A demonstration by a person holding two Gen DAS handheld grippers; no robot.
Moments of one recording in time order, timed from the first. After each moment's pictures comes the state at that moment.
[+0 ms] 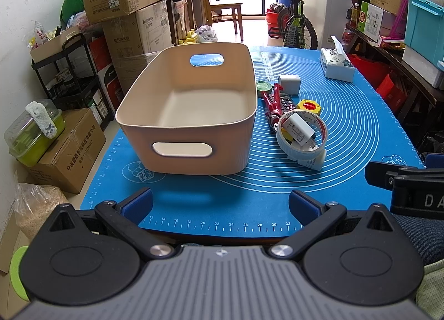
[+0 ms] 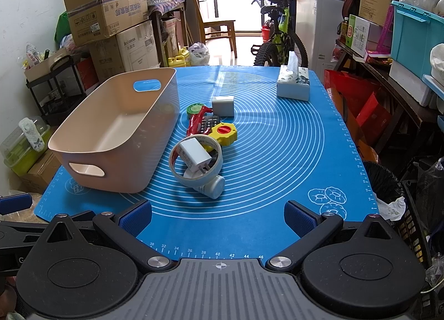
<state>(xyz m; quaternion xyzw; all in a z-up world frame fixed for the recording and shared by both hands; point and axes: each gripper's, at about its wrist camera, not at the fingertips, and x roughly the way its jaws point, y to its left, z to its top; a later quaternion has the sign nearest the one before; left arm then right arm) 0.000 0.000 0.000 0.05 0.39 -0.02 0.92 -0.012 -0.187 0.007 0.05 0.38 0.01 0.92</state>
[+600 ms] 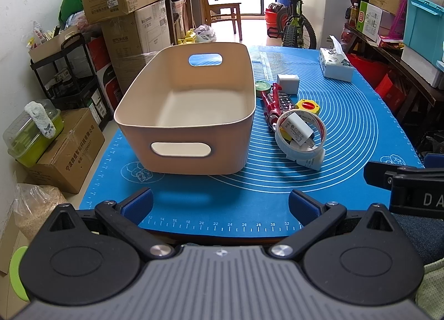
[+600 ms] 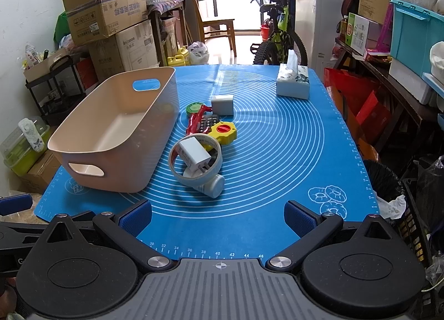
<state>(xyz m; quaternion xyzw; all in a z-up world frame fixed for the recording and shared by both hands) -0.002 0.004 -0.002 0.05 0.39 -0.02 0.92 -0.012 -0.187 0.005 0.05 0.38 0.01 0.92</state>
